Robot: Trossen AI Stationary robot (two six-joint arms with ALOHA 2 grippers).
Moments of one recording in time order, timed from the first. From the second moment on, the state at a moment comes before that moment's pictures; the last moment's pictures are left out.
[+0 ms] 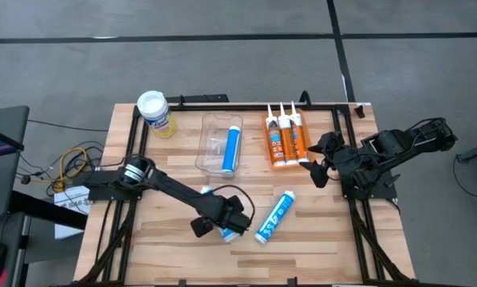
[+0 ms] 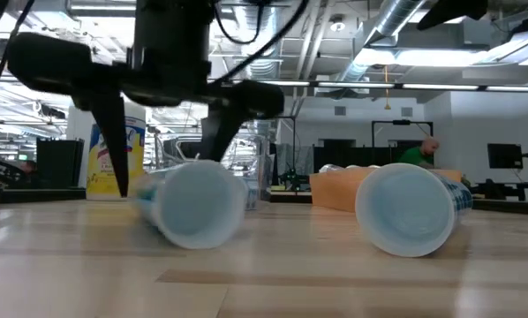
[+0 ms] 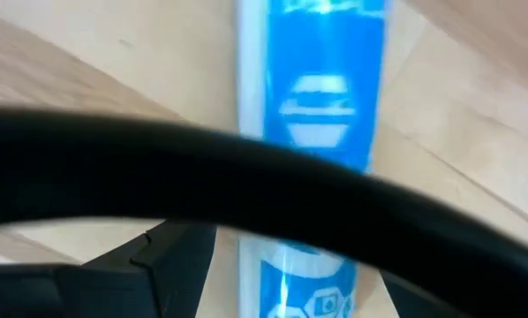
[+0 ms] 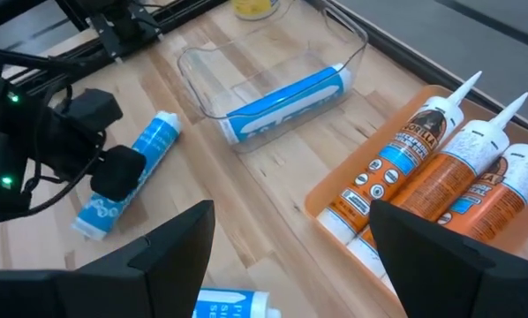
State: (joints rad) left arm -0.38 2.12 1.63 -1.12 -0.08 -2.51; right arm 0.36 0.97 1.16 -1.04 0.55 0.73
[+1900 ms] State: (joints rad) left arm -0.12 1.91 1.99 -1.57 -0.50 -1.75; right arm 0.36 0.97 1.16 -1.04 0.58 0.76
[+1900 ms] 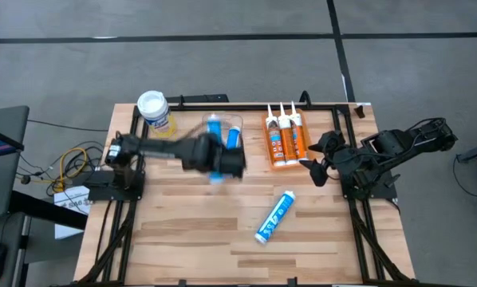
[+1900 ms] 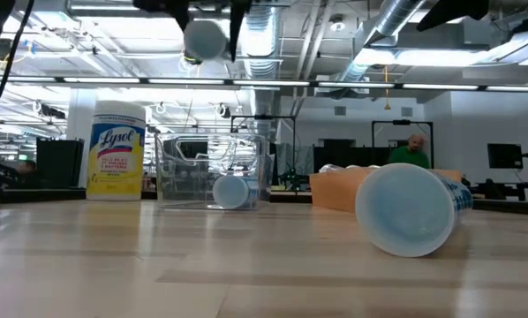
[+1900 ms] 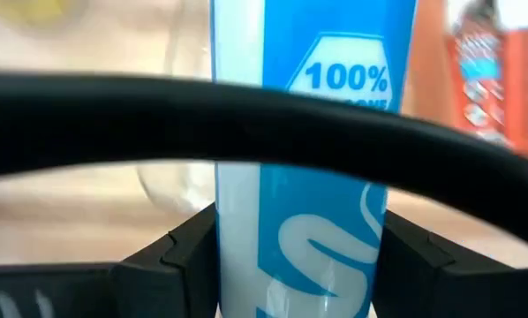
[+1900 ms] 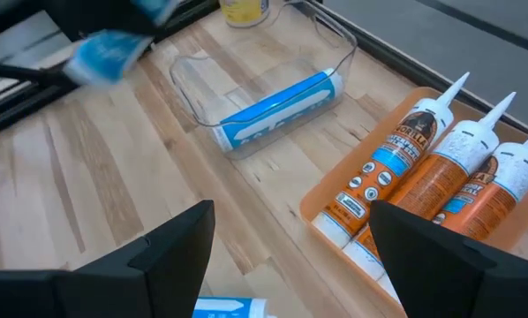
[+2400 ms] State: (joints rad) left arm 0.25 1.94 1.99 -1.48 -0.49 -1.25; right arm 0.36 0.97 1.16 -0.98 0.58 0.76
